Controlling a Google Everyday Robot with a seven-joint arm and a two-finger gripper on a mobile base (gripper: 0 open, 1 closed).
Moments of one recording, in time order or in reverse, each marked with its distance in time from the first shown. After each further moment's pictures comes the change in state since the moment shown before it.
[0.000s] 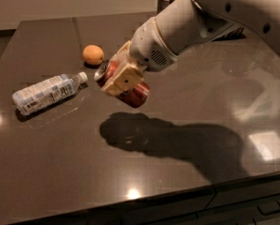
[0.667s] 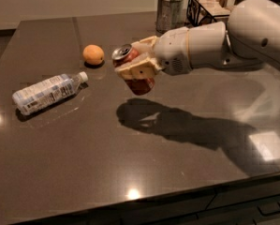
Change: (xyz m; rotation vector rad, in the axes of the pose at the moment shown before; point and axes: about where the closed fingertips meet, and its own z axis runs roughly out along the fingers) arm 0.019 -0.053 -0.026 0.229 -0.323 0.062
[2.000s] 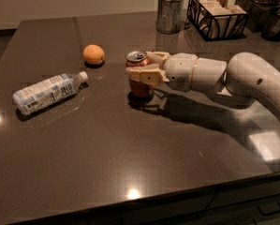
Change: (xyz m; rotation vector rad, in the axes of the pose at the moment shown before) arm 0.053 -0.049 0.001 0.137 -0.284 0.172
